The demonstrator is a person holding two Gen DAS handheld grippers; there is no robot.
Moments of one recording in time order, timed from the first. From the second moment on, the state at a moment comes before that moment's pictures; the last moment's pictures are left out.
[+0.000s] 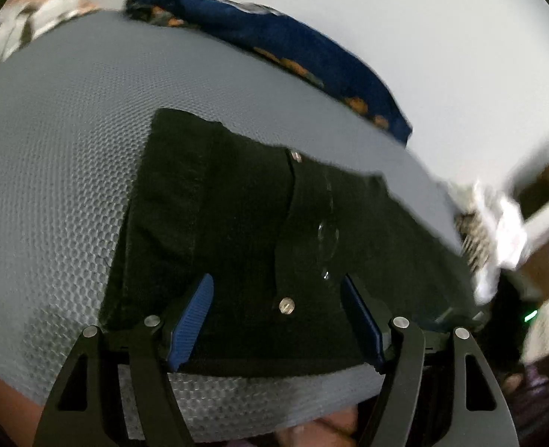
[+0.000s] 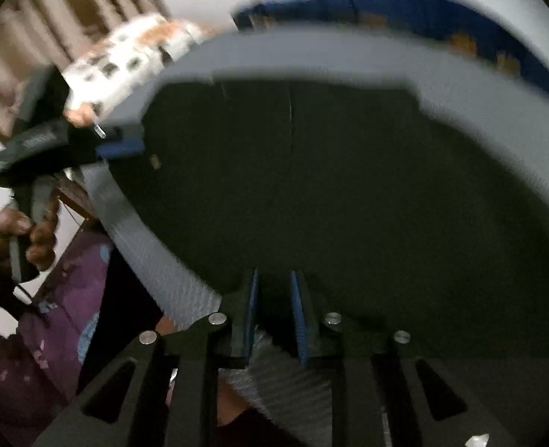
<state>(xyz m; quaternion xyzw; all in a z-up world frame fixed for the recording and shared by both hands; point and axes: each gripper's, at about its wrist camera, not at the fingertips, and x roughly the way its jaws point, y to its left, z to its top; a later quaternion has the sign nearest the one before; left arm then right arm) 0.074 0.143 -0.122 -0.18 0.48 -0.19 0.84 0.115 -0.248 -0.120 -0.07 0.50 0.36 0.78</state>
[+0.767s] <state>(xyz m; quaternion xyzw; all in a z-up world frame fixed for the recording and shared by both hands) 0.079 0.130 -0.043 -0.20 0.40 -0.25 0.86 0.072 -0.605 -0.091 0.48 0.39 0.10 0.78</state>
